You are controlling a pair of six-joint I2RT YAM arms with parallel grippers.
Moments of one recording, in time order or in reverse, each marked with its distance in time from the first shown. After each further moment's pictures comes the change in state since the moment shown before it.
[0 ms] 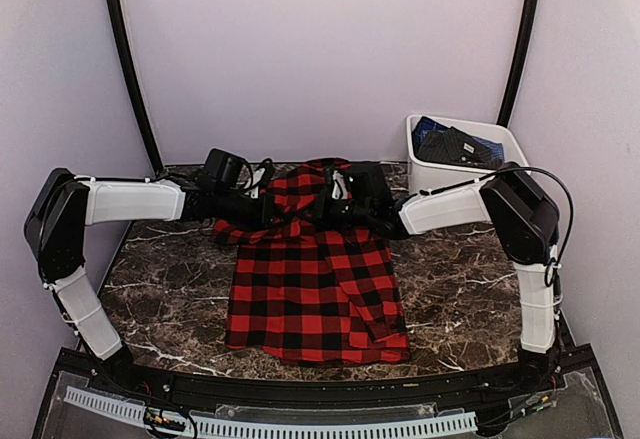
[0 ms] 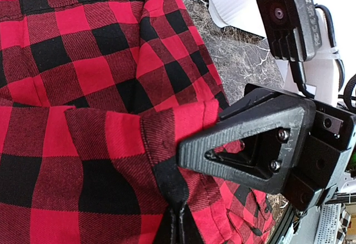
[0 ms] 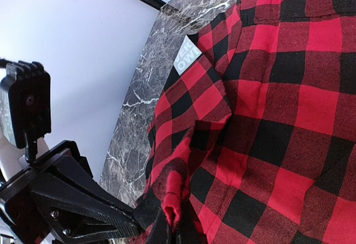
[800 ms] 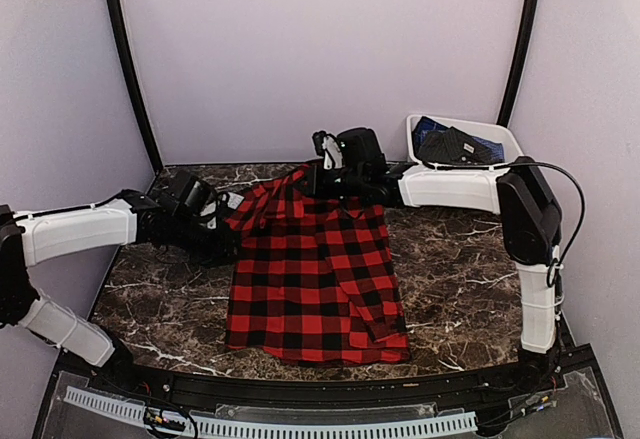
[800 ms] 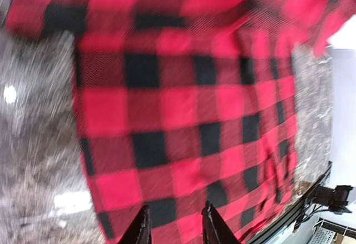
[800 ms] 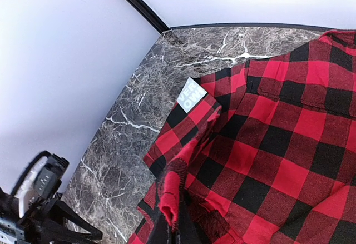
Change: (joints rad) left arm -0.005 -0.345 -0.208 -0.363 -0.201 -0.205; right arm -0.004 -0.017 0.254 -0.291 0.105 -0.288
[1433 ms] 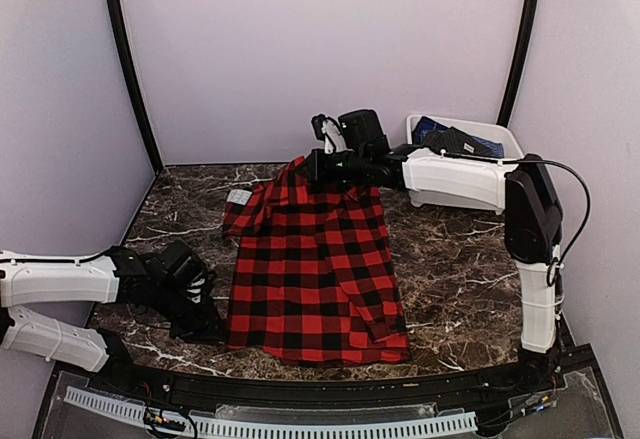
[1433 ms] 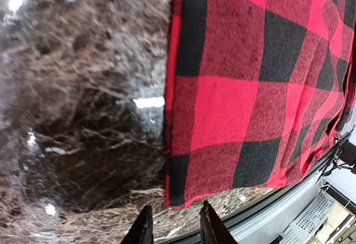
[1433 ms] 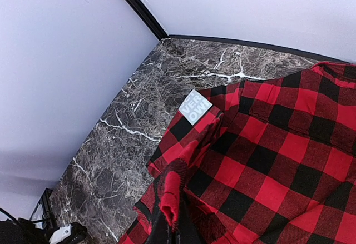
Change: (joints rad) left arm -0.173 -0.260 -0.440 -0.107 0.104 -0.277; right arm -0.020 0.000 0.138 -0.158 0.003 -0.112
